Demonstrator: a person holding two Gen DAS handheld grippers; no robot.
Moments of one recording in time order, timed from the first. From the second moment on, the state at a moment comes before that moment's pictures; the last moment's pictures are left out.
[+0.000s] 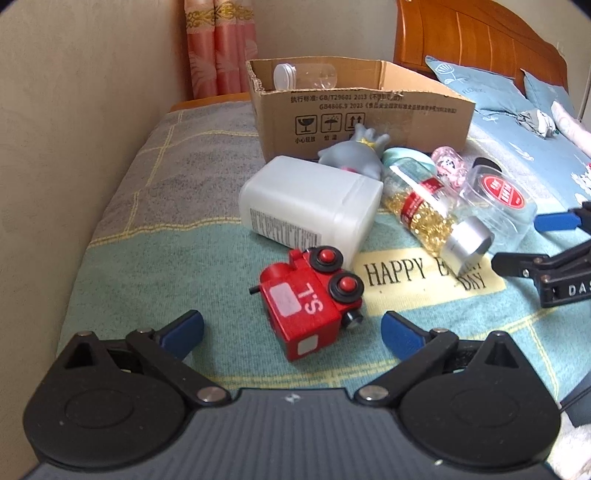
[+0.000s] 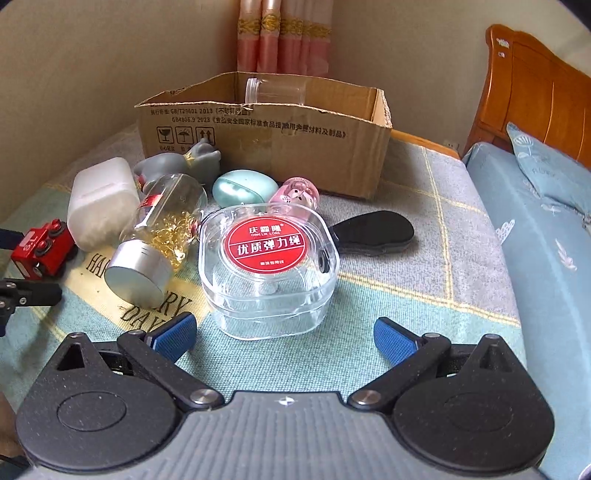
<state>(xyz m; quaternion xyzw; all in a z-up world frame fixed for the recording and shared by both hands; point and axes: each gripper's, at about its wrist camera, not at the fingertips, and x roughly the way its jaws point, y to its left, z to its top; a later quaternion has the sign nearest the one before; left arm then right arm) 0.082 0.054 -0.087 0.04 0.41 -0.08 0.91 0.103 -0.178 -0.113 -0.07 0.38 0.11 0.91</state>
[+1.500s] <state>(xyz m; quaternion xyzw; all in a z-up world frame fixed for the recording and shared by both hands) 0.098 0.049 -0.076 0.02 0.42 -0.04 0.91 0.130 -0.180 -0.111 -0.11 0.39 0.19 0.90</state>
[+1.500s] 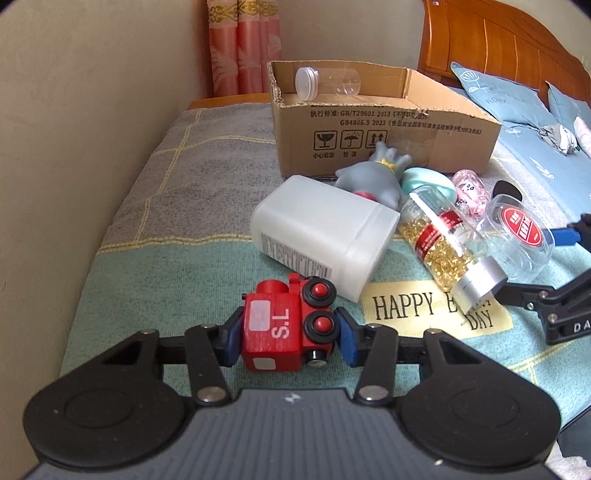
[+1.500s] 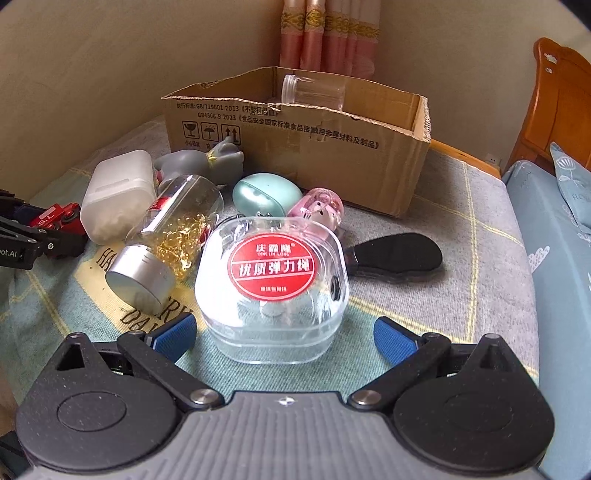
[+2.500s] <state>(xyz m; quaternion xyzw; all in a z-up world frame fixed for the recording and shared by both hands) 0.090 0.054 -0.055 0.04 0.43 -0.08 0.90 0.124 -0.191 -0.074 -0.14 0.40 0.22 0.88</state>
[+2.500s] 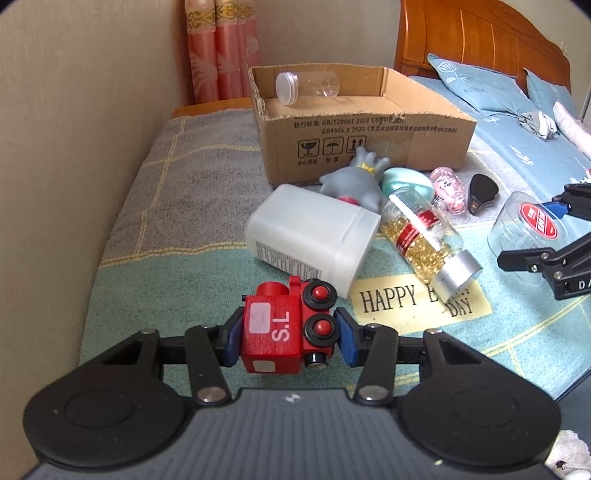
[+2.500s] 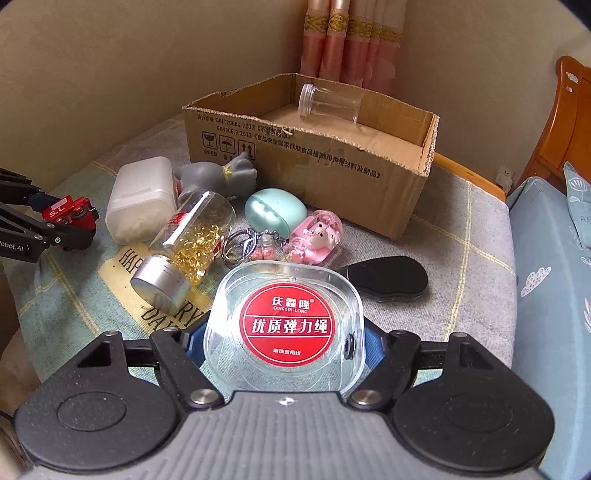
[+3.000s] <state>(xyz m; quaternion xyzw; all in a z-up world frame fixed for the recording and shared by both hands) 0.089 0.061 -0.029 0.03 0.40 -0.08 0.91 0.197 -0.186 0.005 -0.15 0.32 0.21 0.91</state>
